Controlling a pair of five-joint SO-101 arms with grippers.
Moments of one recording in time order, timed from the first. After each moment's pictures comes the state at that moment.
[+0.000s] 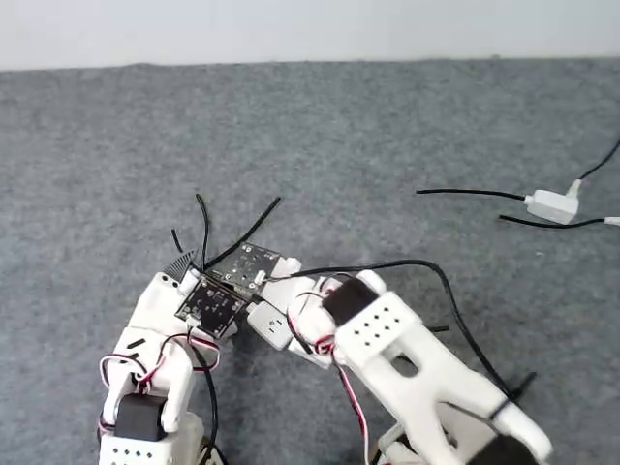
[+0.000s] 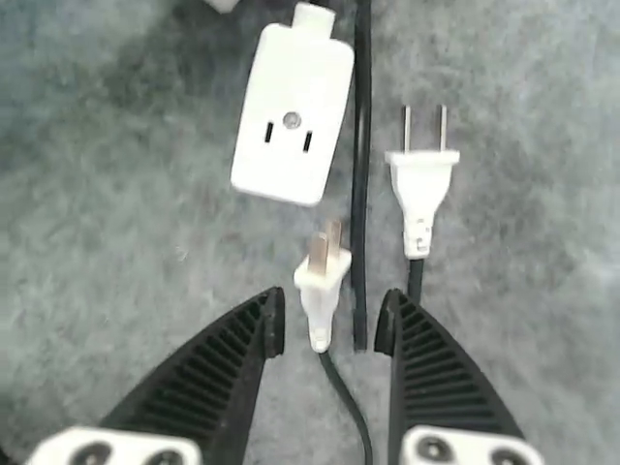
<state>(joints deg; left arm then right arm) 1.8 -103.4 94.1 48.0 -24.7 -42.0 -25.8 45.6 66.9 24.2</state>
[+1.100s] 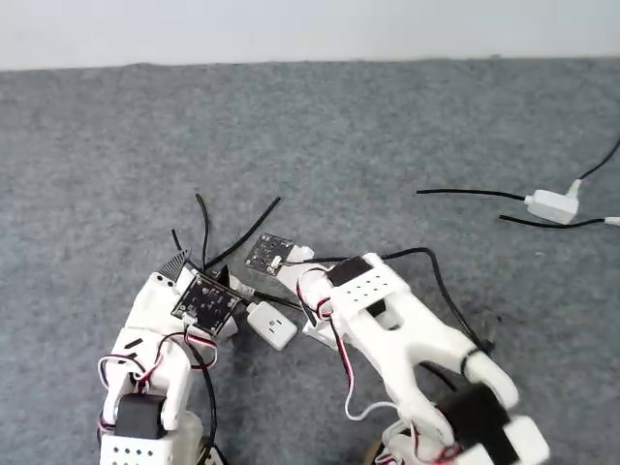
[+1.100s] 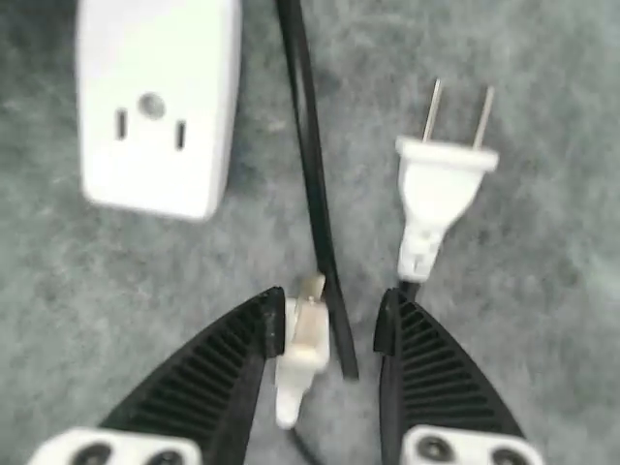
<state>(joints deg) 0.2 -103.4 95.1 46.6 -24.6 -33.0 -12.4 45.3 58.5 31.3</state>
